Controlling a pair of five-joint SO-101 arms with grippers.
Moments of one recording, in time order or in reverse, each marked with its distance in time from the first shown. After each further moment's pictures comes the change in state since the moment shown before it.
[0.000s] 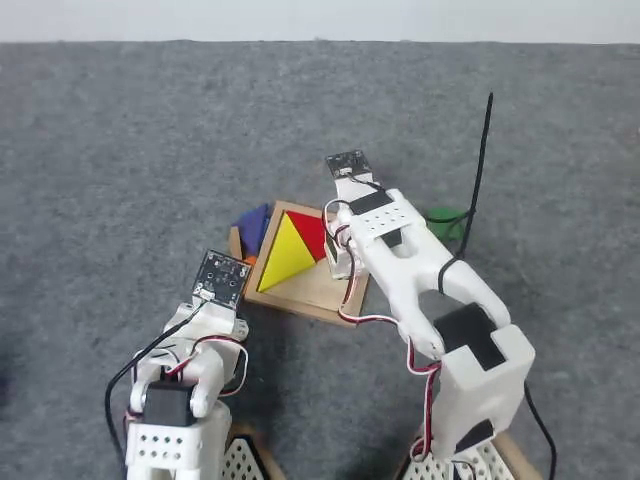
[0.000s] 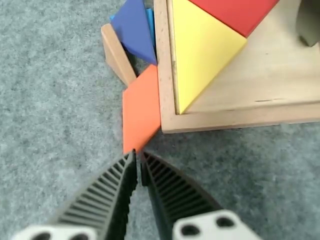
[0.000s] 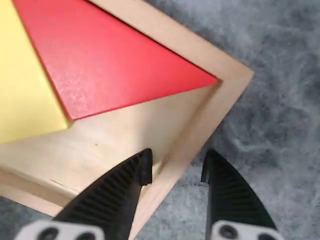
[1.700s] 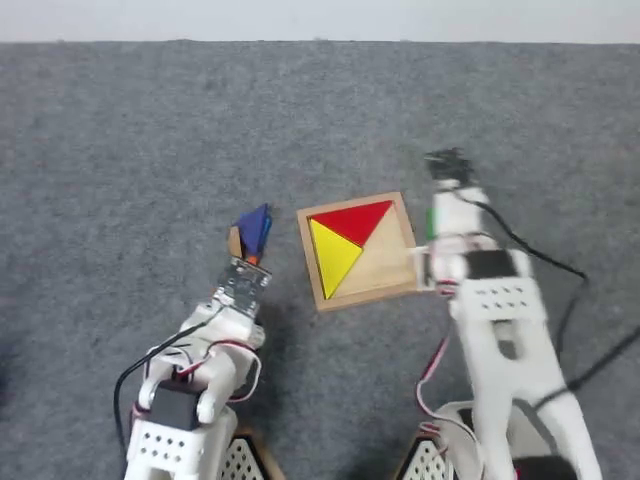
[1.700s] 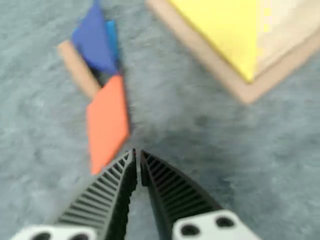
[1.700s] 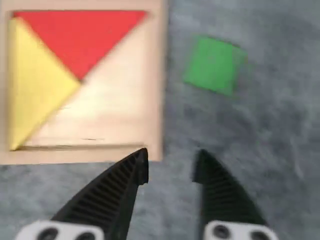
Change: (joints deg) left arm 9.3 0.0 0.0 0.0 0.0; right arm 22.4 -49.7 33.7 -5.3 15.0
